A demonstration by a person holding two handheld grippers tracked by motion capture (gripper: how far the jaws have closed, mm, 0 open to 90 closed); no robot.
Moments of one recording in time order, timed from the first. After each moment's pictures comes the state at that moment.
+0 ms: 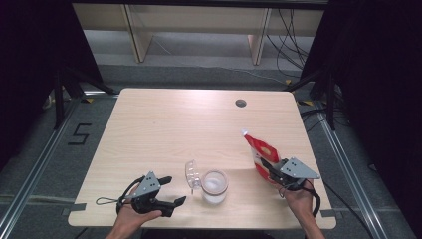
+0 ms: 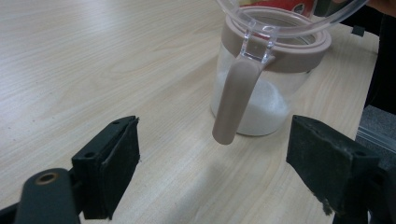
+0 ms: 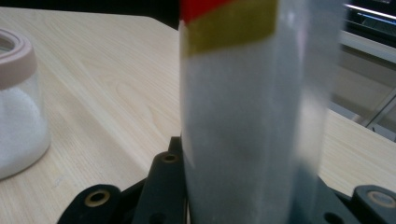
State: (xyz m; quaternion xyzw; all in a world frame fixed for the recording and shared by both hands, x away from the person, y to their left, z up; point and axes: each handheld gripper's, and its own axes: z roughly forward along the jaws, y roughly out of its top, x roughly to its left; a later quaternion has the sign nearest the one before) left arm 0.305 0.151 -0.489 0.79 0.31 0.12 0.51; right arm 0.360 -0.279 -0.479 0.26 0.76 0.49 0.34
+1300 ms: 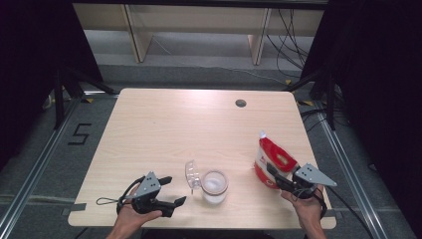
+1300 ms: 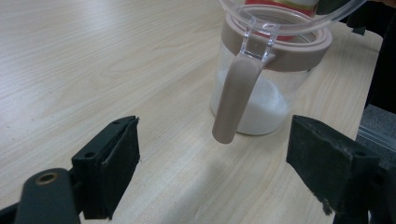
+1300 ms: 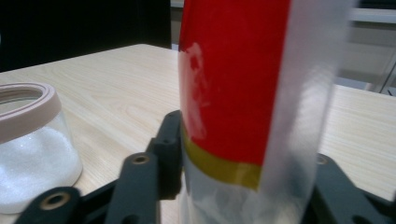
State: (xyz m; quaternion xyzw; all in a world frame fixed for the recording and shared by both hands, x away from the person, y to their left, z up) left arm 0.305 0.151 -0.489 0.79 0.31 0.12 0.51; right arm 0.333 -0.295 -0.479 0.37 0.70 0.55 0.27
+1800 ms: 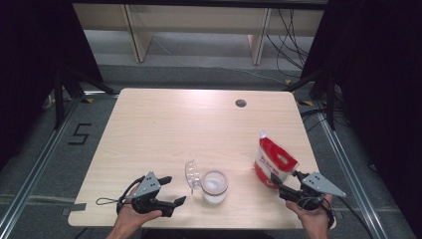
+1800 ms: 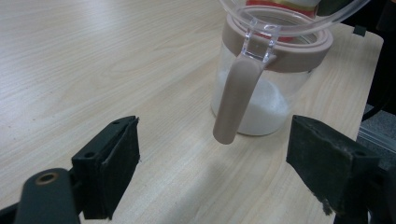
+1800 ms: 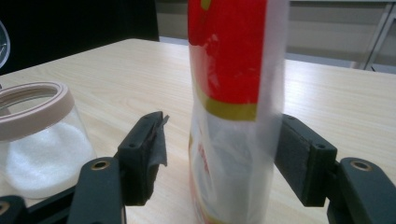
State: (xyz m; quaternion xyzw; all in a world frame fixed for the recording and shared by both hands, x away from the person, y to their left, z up) left arm 0.304 0.152 -0.488 0.79 0.31 0.12 0.51; right arm 0.306 -0.304 -0.472 0.39 0.70 0.54 0.28
